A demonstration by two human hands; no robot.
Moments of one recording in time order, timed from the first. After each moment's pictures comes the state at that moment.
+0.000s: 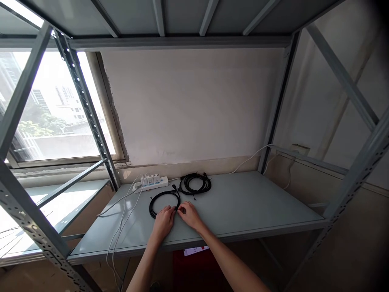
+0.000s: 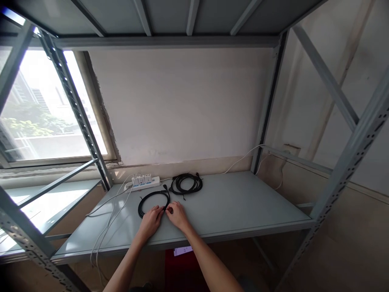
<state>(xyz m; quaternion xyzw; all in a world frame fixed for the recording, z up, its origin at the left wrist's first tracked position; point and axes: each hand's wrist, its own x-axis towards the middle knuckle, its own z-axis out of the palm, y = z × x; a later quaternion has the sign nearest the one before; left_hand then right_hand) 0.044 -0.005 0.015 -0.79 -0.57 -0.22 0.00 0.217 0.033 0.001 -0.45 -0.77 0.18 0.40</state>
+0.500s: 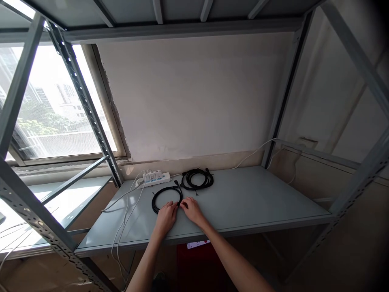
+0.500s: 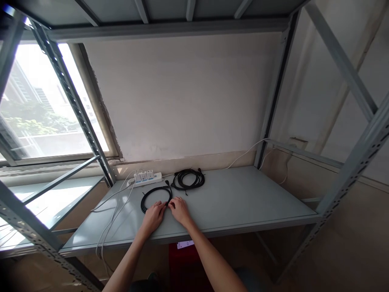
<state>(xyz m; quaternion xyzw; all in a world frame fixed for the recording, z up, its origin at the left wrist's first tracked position) 0.045 -0.007 0.018 -0.79 -0.57 -0.22 0.01 0.215 0.032 0.005 -0.47 -0.78 0.18 0.38</state>
